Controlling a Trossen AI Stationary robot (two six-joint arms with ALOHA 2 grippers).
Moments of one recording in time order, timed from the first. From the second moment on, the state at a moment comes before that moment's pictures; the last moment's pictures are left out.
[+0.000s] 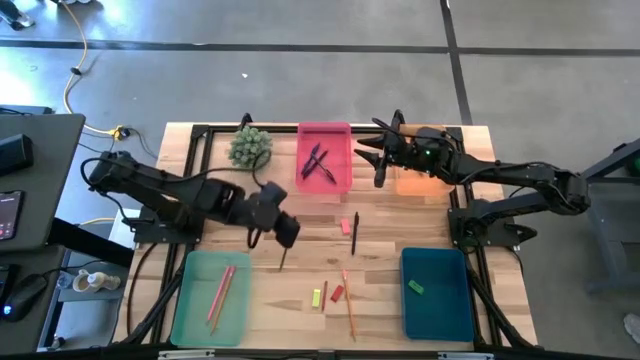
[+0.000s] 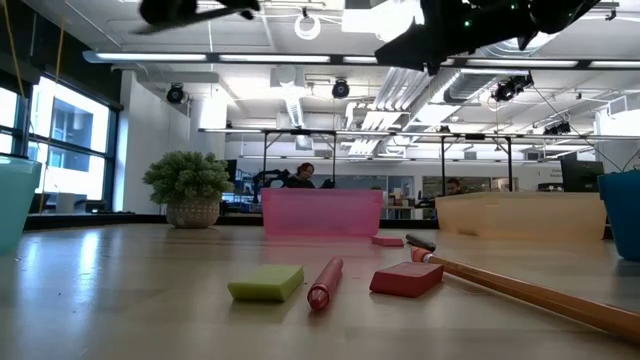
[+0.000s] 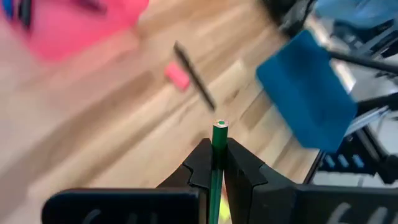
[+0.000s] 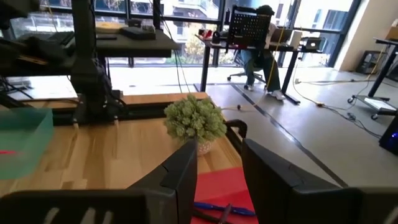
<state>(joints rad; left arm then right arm) -0.17 1.38 1.29 -0.77 -0.33 -1.12 -0.36 1.13 0.74 0.28 -0.04 -0.12</state>
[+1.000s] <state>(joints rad) -0.64 1.52 1.29 -1.37 -0.18 -2.03 -0.36 1.13 0.74 0.27 -0.03 -0.17</state>
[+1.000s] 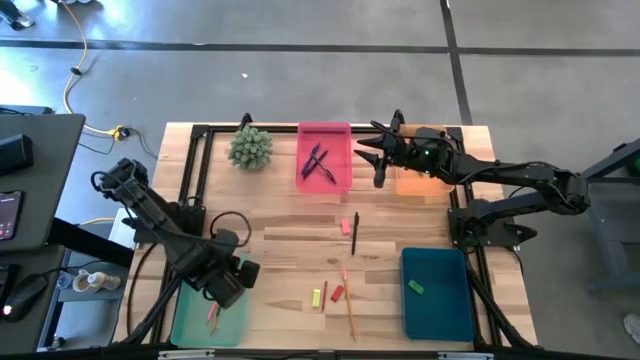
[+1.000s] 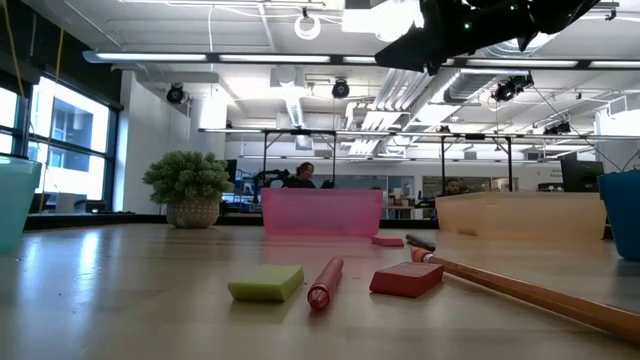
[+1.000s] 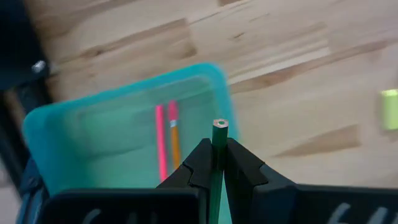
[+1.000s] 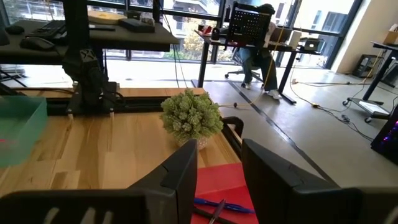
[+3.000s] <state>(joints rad) -0.52 1.36 1.29 -1.39 -0.59 -1.95 -0.36 1.13 0.74 0.28 -0.03 -0.13</state>
